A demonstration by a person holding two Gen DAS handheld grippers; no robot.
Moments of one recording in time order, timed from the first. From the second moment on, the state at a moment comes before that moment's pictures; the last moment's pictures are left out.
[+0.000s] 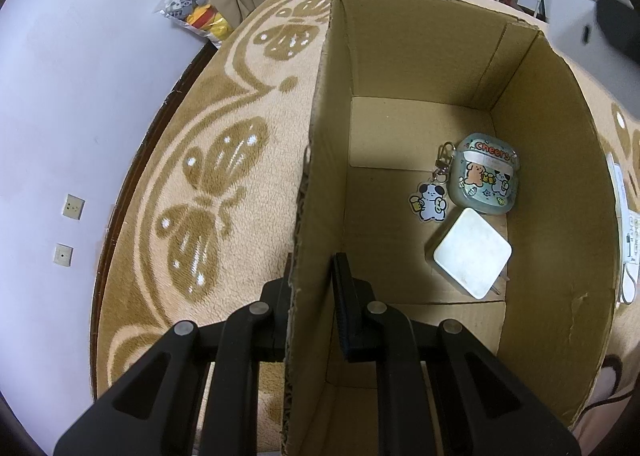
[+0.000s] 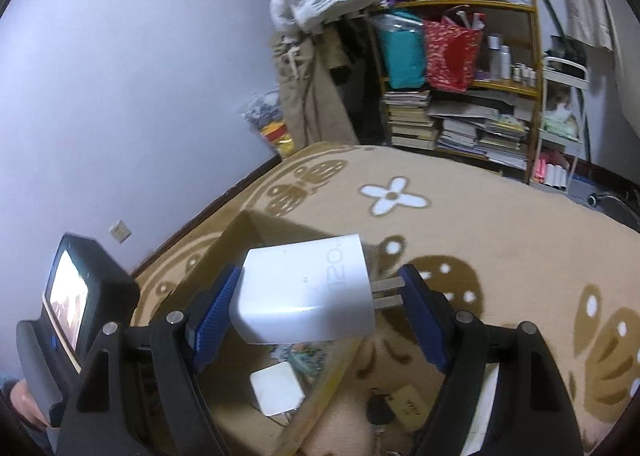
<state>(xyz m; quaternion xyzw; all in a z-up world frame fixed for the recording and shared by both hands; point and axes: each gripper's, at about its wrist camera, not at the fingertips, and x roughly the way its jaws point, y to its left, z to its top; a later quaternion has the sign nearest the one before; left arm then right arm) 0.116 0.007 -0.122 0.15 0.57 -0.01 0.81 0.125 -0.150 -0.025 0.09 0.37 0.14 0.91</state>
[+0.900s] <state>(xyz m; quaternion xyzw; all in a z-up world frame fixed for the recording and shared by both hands) 0.116 0.014 -0.123 0.13 0.57 -0.01 0.81 0.125 -0.116 -0.055 0.03 0.37 0.12 0.92</state>
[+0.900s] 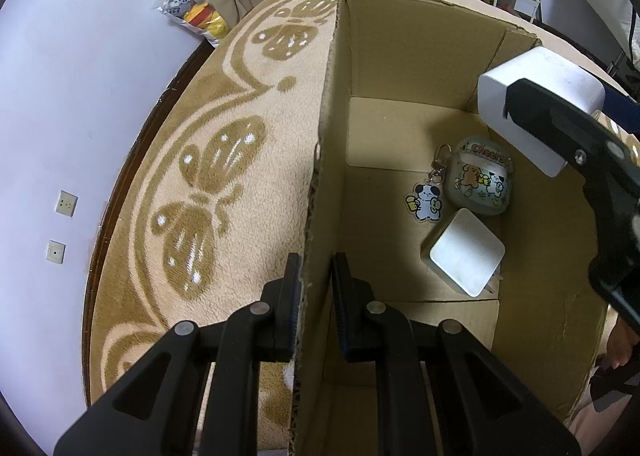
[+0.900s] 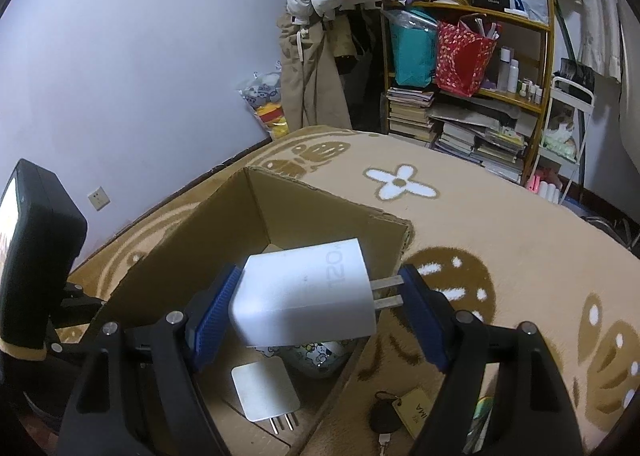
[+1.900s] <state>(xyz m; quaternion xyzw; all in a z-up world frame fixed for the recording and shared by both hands) 0.117 0.017 -0.123 0.12 0.58 -0.02 0.81 0.119 -0.117 -0.034 0.02 0.35 0.11 0.93</state>
